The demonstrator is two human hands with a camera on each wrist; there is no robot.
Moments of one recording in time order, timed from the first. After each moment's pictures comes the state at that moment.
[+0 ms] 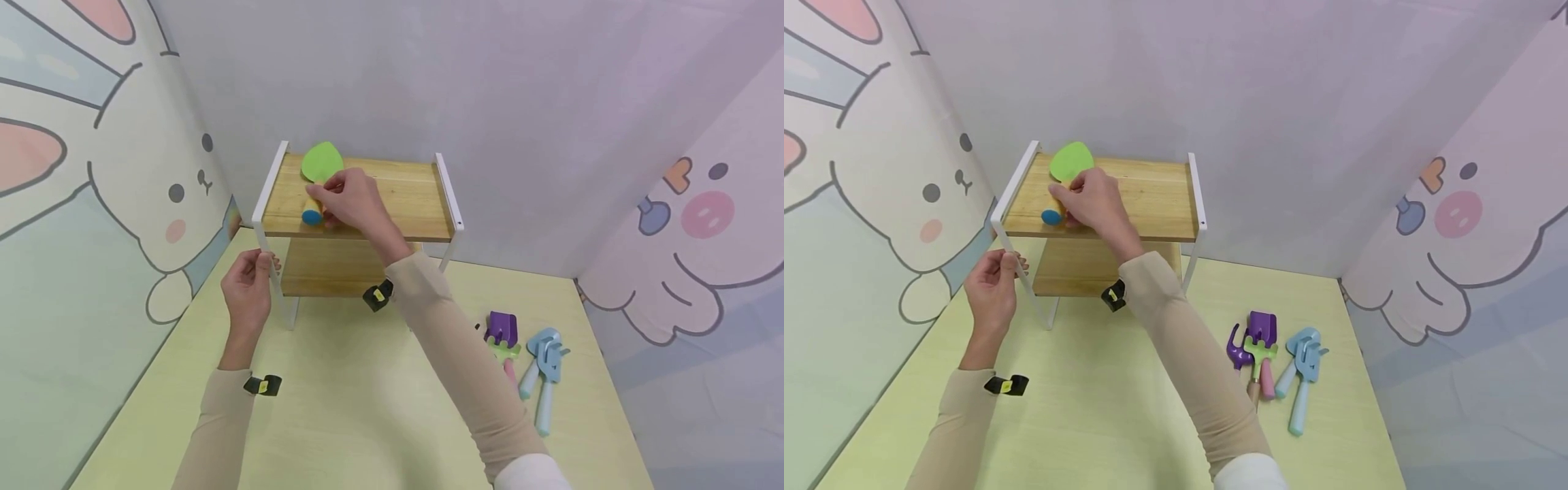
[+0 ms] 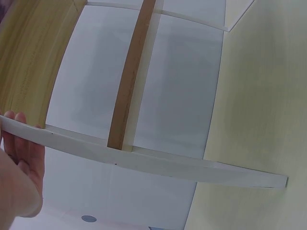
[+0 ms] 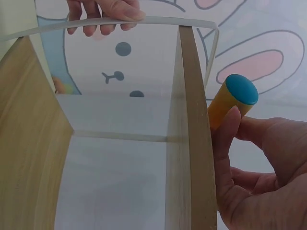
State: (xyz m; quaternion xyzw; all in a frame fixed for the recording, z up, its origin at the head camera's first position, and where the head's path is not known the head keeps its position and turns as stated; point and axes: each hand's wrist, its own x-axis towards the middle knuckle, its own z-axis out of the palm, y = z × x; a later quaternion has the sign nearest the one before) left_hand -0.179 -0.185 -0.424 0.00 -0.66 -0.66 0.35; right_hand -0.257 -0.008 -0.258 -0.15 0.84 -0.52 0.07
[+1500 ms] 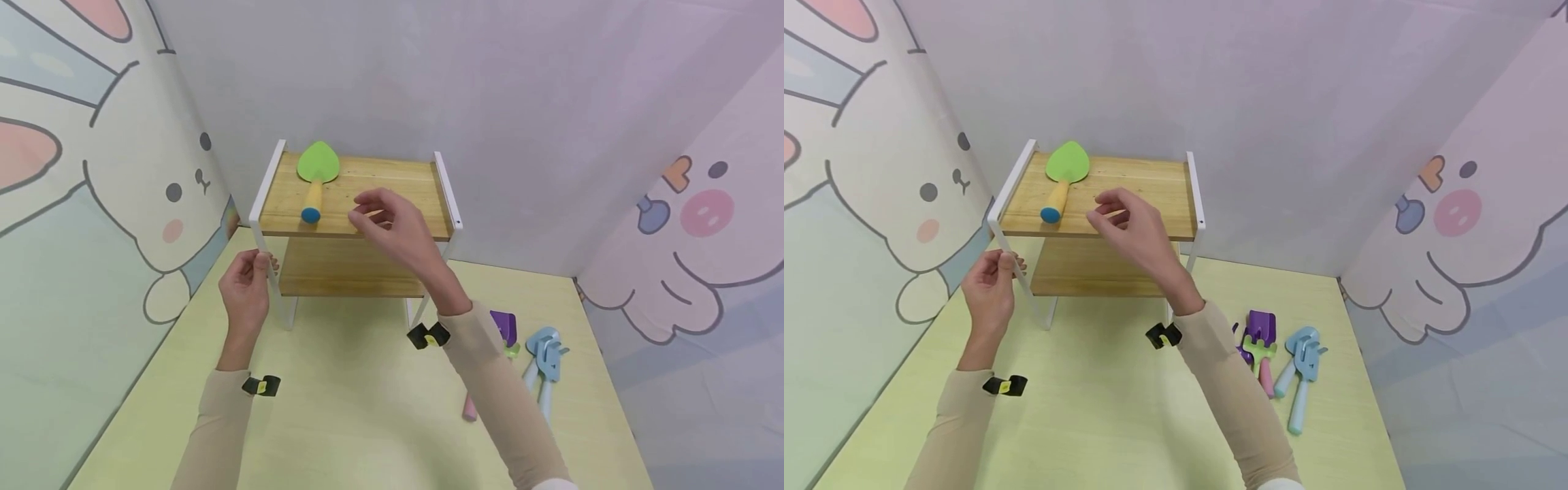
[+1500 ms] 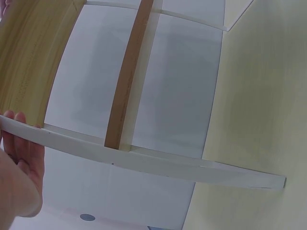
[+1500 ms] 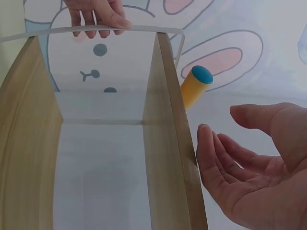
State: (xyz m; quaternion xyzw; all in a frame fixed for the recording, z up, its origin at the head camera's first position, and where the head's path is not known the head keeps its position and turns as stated) left_hand -0.181 -0.185 -0.429 0.00 -0.66 -0.66 0.35; right_hand -0.216 0.065 -0.280 -0.27 0.80 -0.53 -0.02
